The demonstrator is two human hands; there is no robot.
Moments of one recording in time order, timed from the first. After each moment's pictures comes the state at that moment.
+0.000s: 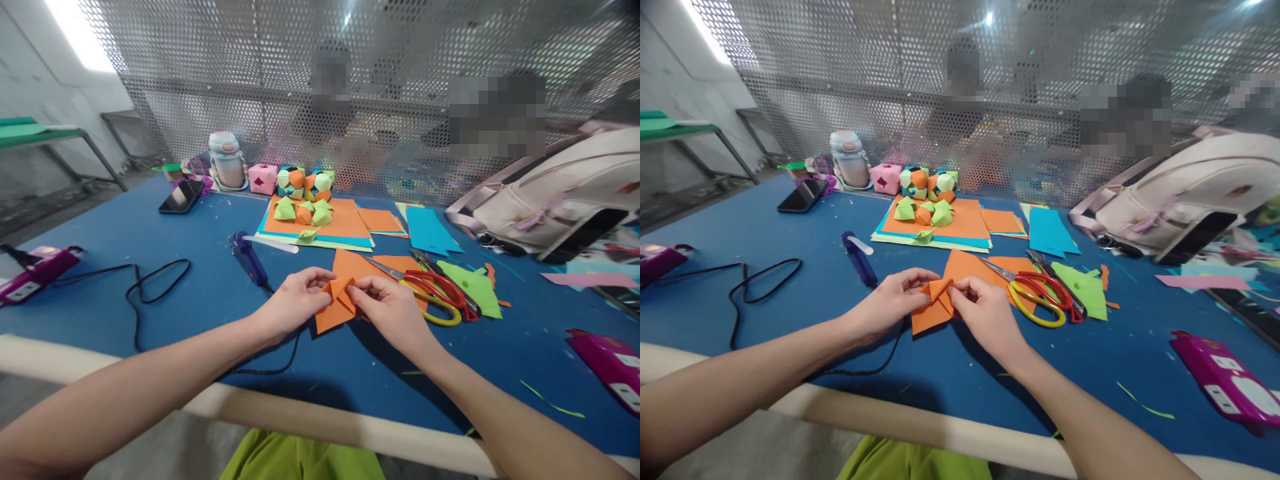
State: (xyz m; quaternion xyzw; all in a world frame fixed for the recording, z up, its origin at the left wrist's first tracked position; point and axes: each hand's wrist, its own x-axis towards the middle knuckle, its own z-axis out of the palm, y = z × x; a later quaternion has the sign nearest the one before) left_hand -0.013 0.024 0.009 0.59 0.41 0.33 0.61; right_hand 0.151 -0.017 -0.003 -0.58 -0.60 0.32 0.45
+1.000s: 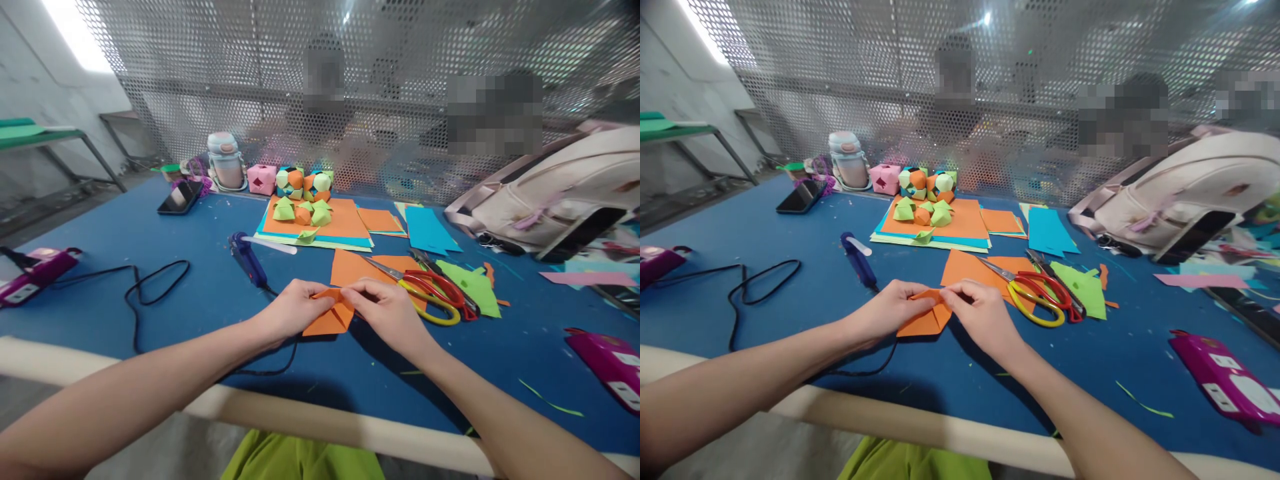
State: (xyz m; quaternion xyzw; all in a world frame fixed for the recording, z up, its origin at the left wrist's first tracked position) left_hand -0.015 0.020 0.011 0.63 0.41 0.24 0.61; right_hand 0.149 -0.019 0.006 -0.57 -0.66 0.27 0.41
